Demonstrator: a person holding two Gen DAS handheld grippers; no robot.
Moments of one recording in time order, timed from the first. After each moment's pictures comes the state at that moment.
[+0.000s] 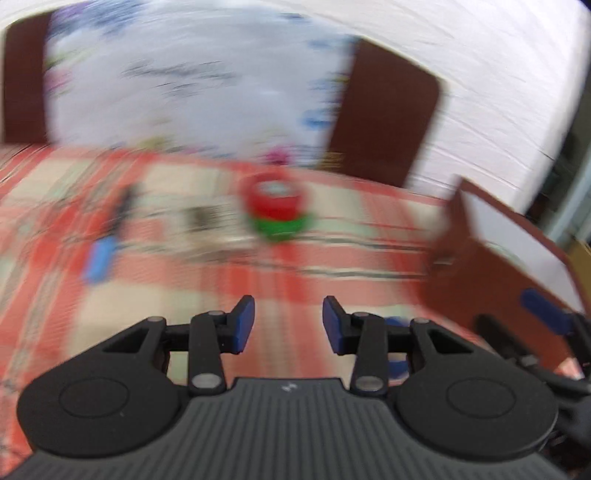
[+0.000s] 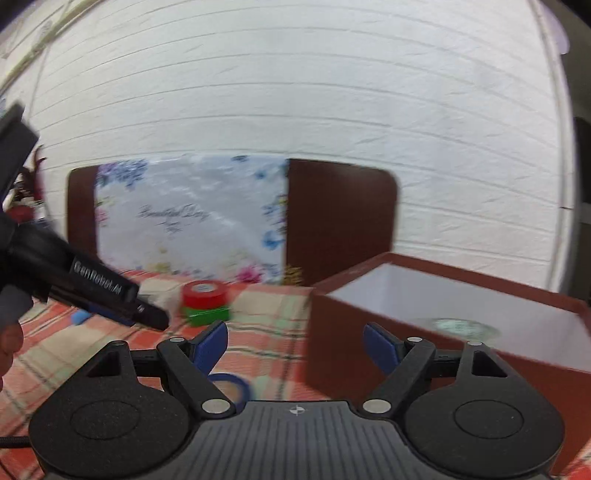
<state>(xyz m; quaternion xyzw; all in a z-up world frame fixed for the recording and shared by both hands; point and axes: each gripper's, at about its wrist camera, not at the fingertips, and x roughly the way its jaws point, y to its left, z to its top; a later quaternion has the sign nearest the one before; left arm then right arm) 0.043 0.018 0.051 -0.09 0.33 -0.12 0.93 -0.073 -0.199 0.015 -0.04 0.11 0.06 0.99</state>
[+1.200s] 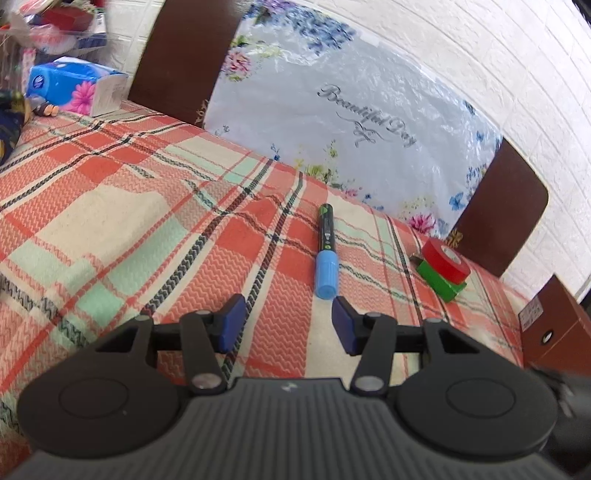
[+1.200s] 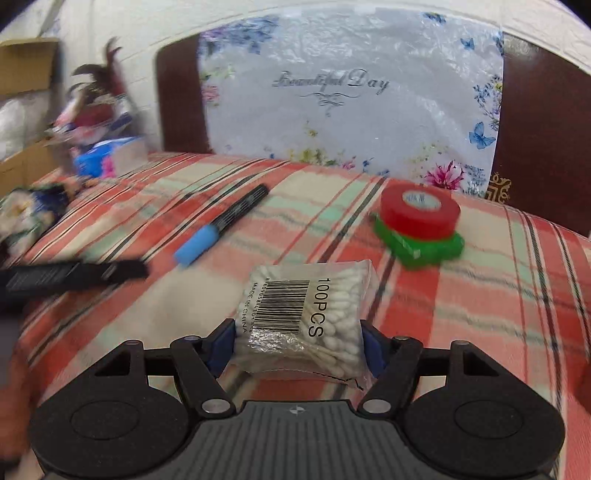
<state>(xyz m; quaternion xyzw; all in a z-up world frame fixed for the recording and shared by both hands) 0.042 0.157 -0.006 -0.19 0.26 -0.03 0.95 0.016 -0.063 -0.020 -0.07 0.32 0.23 0.92</state>
